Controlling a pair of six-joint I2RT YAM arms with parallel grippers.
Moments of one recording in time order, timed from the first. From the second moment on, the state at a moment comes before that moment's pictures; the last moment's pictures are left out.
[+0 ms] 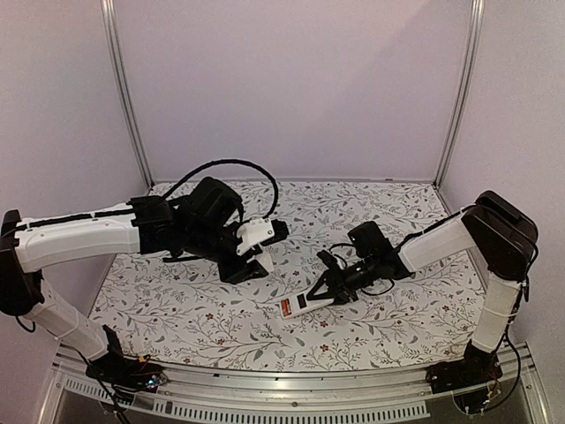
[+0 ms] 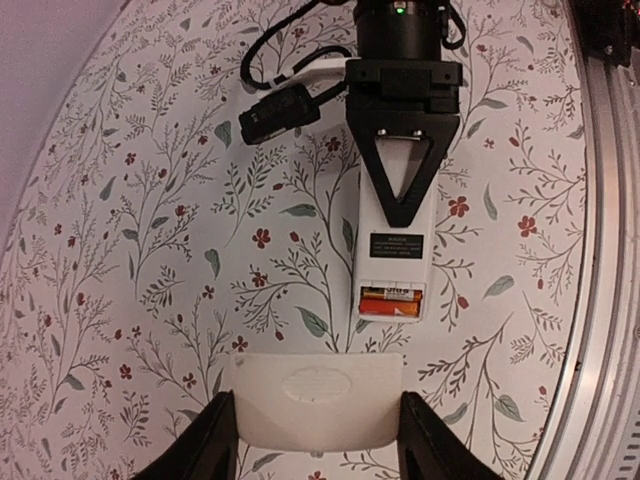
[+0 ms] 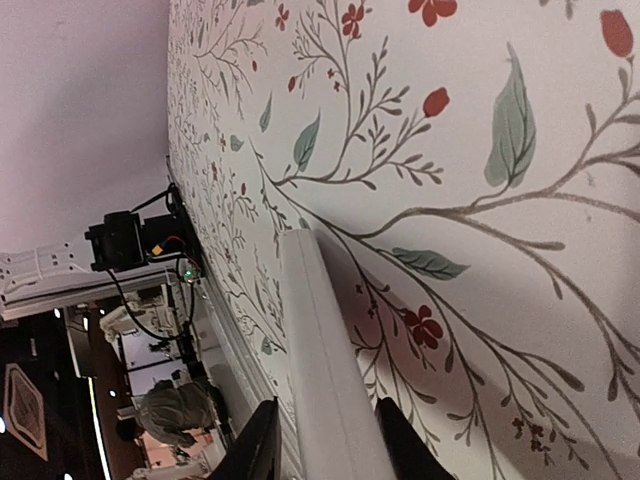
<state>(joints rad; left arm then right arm) -0.96 1.43 1.14 -0.56 0.06 0.35 0.72 1.87 0.85 0.16 -0.85 0.77</state>
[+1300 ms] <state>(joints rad) -0.98 1.74 1.08 -0.45 0.16 0.37 0.62 1.58 0.88 -0.33 -0.67 0.52</state>
